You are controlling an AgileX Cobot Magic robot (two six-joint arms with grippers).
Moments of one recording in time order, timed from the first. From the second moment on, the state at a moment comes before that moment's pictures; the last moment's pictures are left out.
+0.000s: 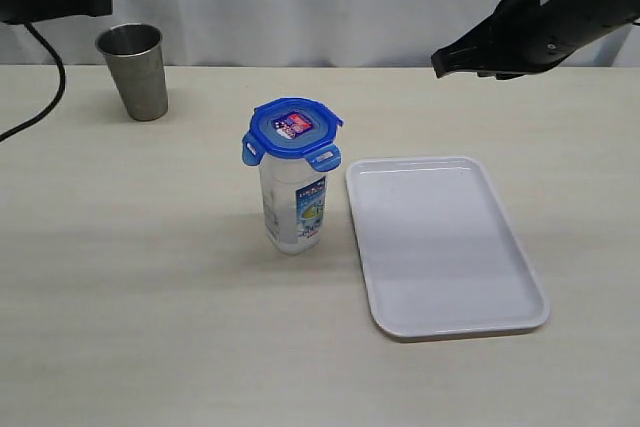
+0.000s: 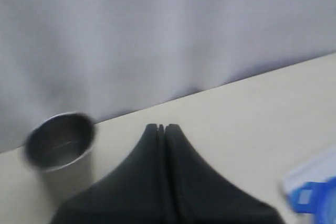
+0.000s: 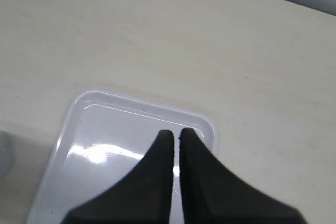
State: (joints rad) left arm -0.12 1.44 -0.97 -1.73 0.29 1.83; right arm 0.30 1.61 -1.28 -0.22 0.63 0.12
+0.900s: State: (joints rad) left arm -0.14 1.52 -0.66 0.44 -0.76 -0.53; right arm 0.30 1.60 -1.27 -0.10 0.58 -0.02
